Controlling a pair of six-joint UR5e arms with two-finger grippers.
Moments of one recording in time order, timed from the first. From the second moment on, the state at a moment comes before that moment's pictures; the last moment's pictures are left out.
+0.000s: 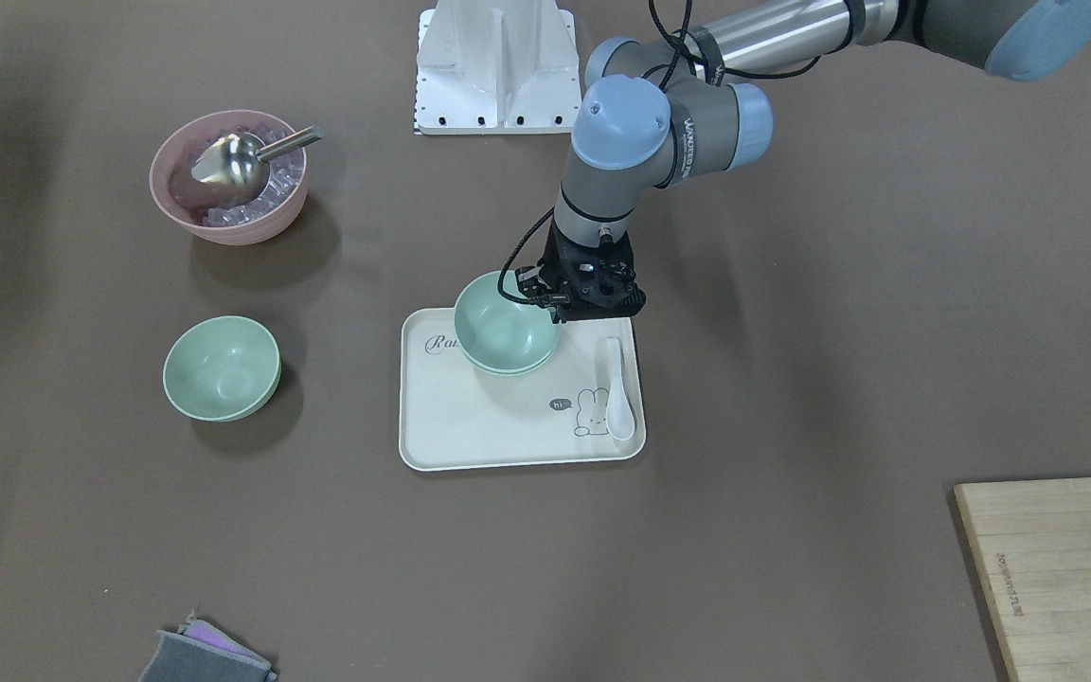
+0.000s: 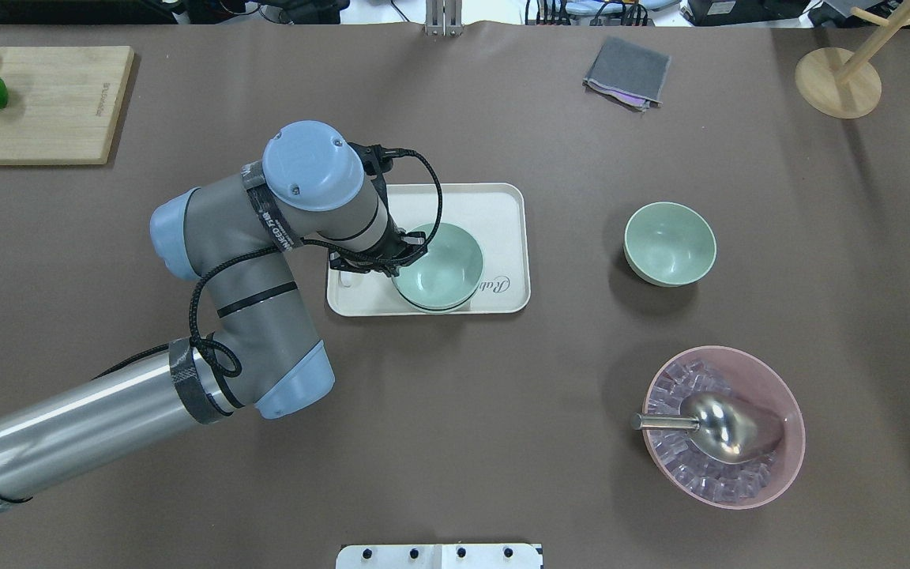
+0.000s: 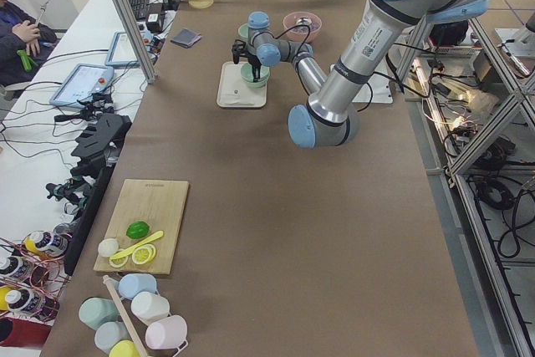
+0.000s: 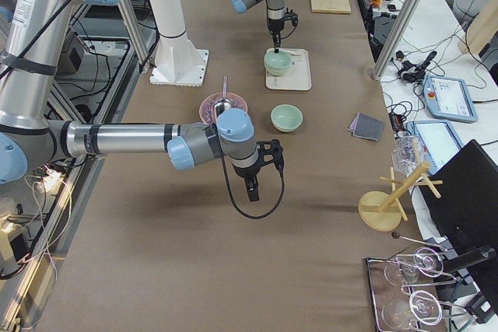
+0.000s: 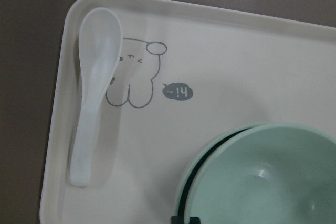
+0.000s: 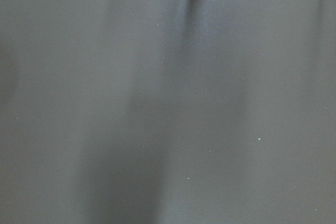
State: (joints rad) left arm -0.58 -2.32 -1.53 -1.75 -1.92 -1.33; right arm 1.43 -1.90 1.93 -1.24 2.31 0.15
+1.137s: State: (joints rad) left arm -0.58 -2.31 -1.53 -1.77 -1.91 -1.33; right arm 1.43 -1.90 1.93 -1.24 2.31 0.15
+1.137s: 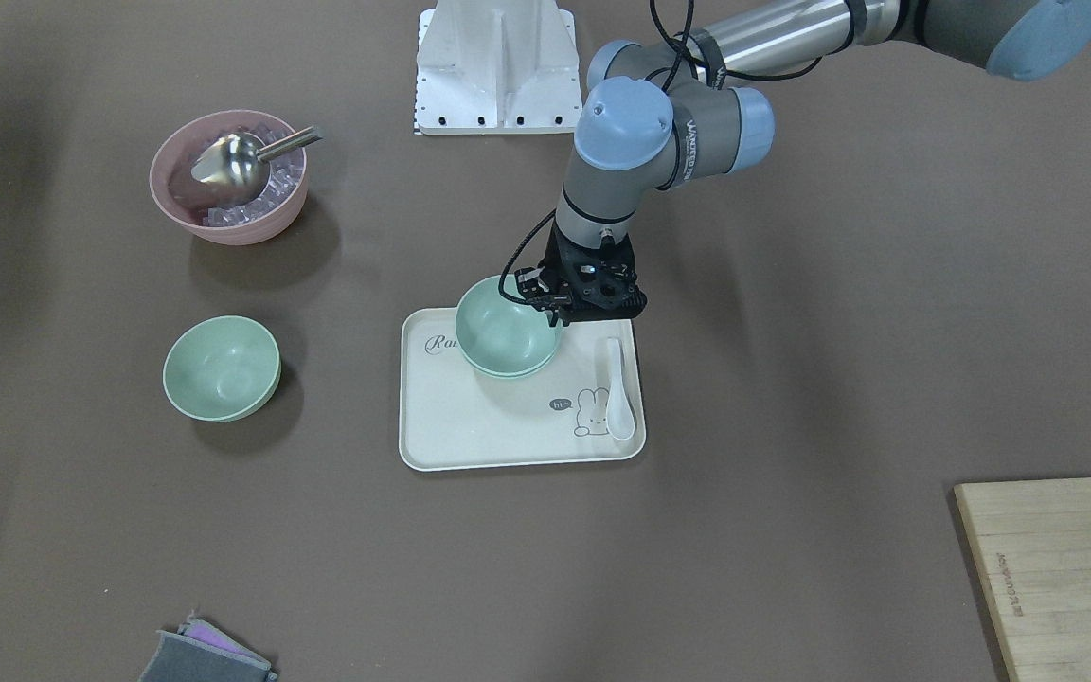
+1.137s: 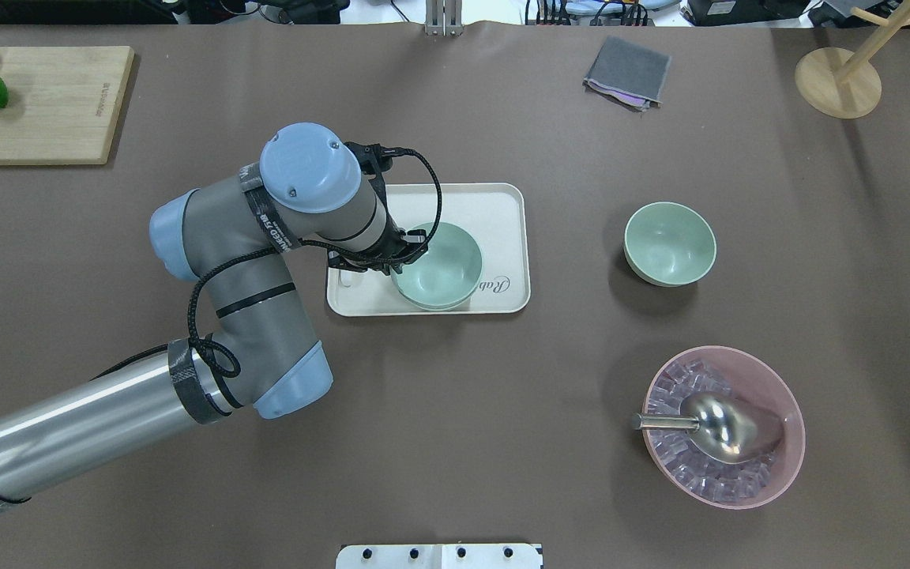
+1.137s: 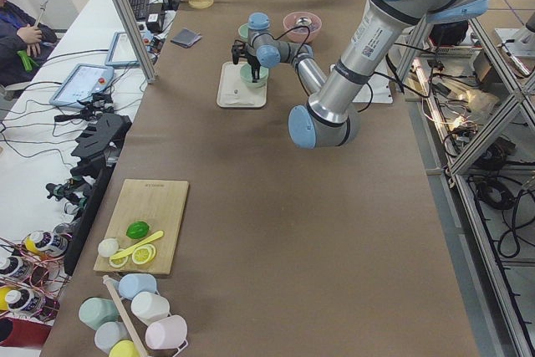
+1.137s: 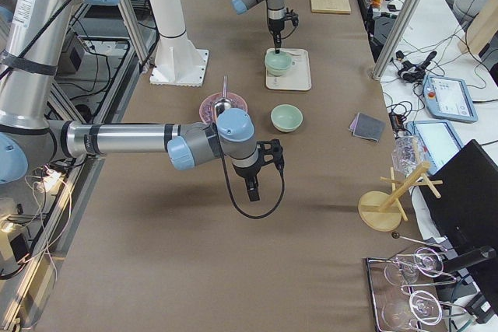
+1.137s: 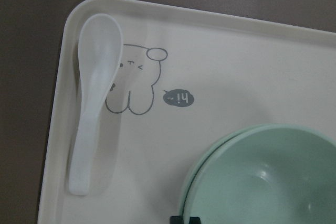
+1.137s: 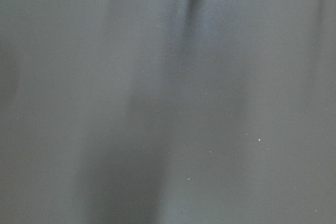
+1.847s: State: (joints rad) left arm -0.74 -2.14 -1.88 -1.53 -2.01 -1.13; right arm 1.41 -1.88 1.92 -1.24 2.31 0.19
